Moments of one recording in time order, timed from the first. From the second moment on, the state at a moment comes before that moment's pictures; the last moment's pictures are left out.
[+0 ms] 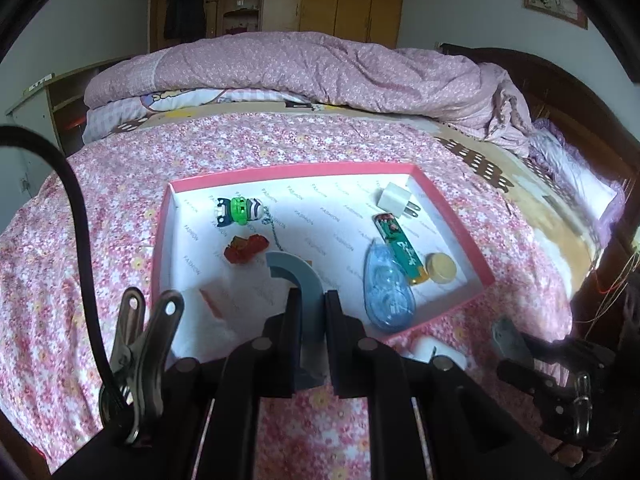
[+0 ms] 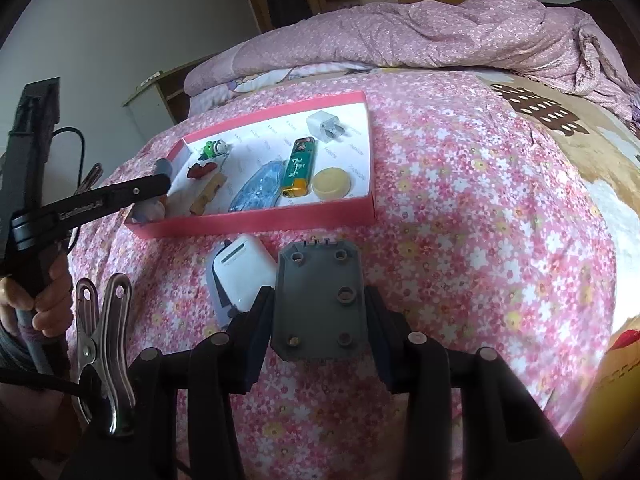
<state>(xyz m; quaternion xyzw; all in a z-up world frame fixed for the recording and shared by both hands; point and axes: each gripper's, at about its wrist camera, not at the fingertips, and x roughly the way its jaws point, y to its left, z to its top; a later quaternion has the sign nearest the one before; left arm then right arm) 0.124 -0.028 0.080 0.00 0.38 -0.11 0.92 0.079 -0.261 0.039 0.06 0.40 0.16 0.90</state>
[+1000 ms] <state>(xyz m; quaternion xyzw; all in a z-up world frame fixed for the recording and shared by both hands) 0.135 -0.035 0.061 0.00 0.38 -0.11 0.92 0.127 -0.228 0.057 0.05 0.38 0.18 0.90</state>
